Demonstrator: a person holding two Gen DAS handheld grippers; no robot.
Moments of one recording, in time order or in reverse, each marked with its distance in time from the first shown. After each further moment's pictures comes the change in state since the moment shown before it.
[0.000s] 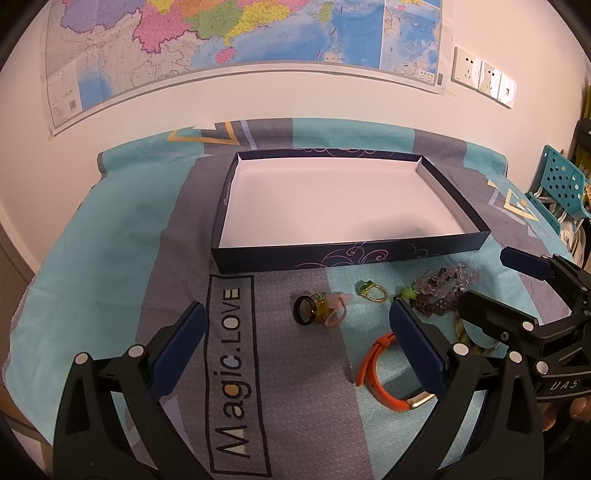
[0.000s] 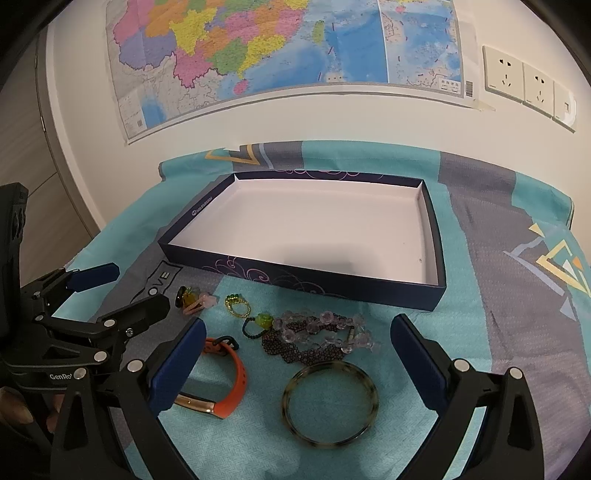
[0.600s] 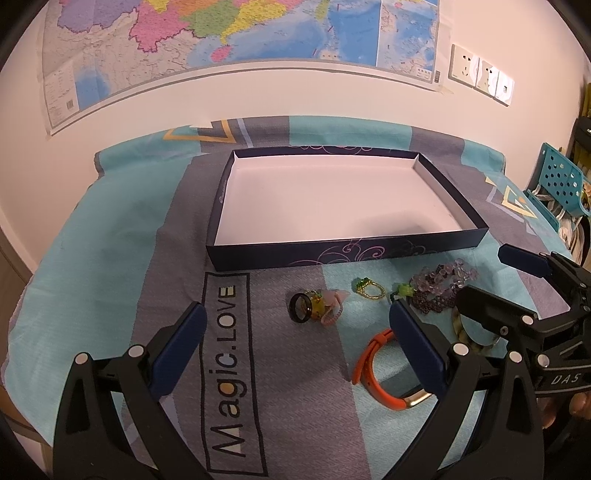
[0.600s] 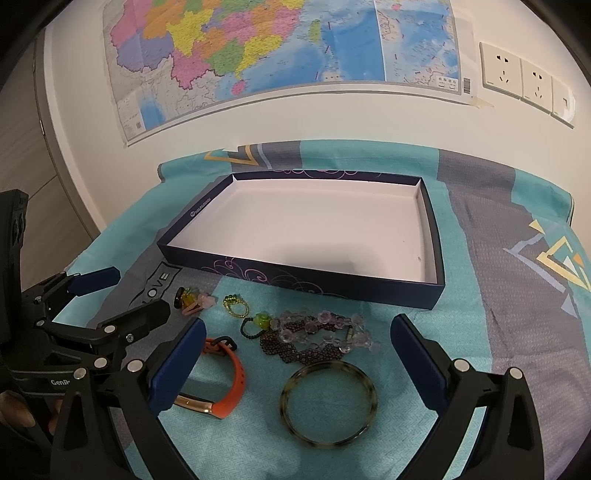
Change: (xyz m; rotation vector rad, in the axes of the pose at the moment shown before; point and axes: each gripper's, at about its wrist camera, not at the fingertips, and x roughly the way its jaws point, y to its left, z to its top) left arm 0.002 -0.004 -0.004 0.005 0.005 -0.008; right arm 0.000 -0.001 0.000 0.011 0.001 0.002
